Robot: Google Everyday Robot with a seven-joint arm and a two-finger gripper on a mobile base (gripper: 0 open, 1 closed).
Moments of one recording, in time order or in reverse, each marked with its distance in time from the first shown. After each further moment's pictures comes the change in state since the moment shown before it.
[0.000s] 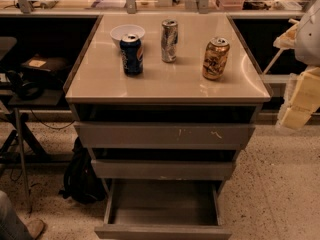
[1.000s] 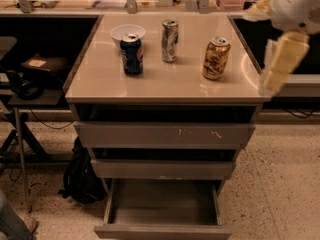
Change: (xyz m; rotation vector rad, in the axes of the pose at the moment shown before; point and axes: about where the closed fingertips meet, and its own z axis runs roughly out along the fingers) arm -0.042 -0.055 0.000 -0.003 -0.126 -0.197
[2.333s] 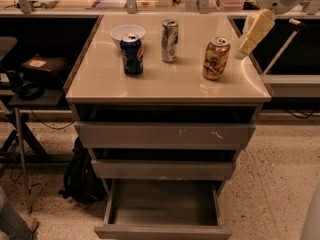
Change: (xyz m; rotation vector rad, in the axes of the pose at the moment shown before) arm -0.008 -0.129 0.046 0.076 -0.298 -0.012
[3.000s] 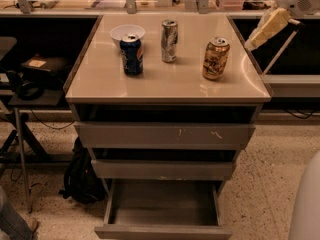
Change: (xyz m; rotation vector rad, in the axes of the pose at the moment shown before) arm 0.057 -0.051 -0.014 0.178 -0.111 0.102
